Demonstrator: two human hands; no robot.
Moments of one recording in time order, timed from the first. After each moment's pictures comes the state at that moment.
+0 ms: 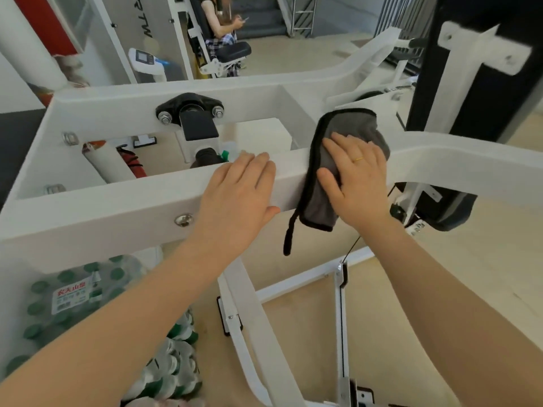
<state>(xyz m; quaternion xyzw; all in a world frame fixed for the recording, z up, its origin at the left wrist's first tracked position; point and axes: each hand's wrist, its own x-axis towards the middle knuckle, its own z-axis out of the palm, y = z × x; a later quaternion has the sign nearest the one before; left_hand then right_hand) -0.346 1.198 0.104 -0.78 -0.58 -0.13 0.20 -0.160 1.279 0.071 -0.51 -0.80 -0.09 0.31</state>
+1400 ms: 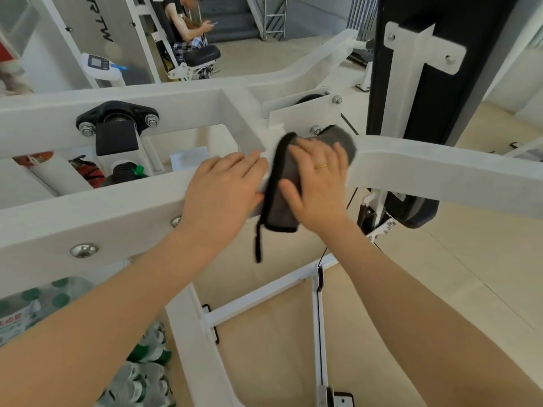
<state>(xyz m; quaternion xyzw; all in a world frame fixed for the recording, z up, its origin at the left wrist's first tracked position) -0.278 1.258 0.099 -0.80 -0.55 -0.17 0.17 -0.116 1.315 0.050 -0.48 -0.78 -0.12 0.37</state>
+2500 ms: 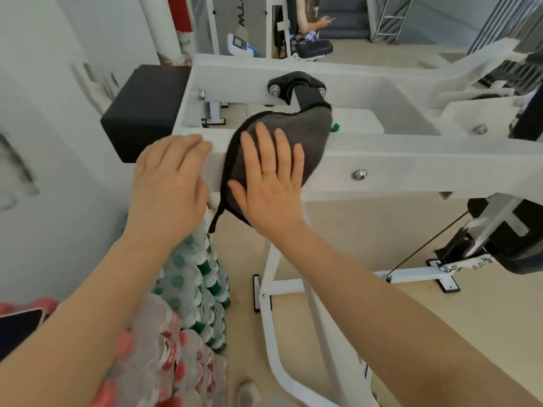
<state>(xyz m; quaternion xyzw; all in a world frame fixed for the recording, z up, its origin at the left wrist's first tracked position) -0.496 1.073 0.094 -0.62 -0.71 -0.24 0.22 -0.383 1.174 0.040 -0.36 -0.81 -0.20 0.41</state>
